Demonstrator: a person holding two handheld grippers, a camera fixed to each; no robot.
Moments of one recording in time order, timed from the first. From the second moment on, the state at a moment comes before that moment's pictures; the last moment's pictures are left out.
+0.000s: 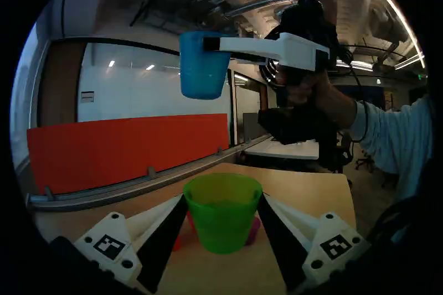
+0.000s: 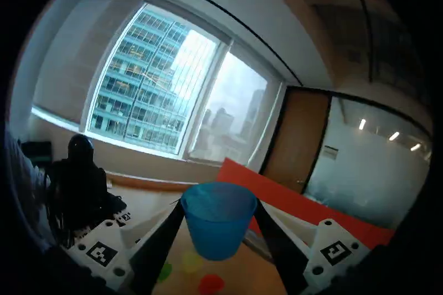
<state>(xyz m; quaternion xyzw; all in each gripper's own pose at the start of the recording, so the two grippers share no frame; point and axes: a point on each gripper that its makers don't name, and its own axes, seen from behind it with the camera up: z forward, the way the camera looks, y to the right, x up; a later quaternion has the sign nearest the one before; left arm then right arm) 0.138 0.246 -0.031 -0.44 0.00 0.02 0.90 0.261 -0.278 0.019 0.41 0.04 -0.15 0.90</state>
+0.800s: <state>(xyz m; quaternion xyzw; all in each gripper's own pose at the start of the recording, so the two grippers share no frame) 0.136 0.220 -0.023 -0.41 -0.01 0.02 0.91 0.245 -0.271 0.002 0.43 -0.02 -0.04 0.90</state>
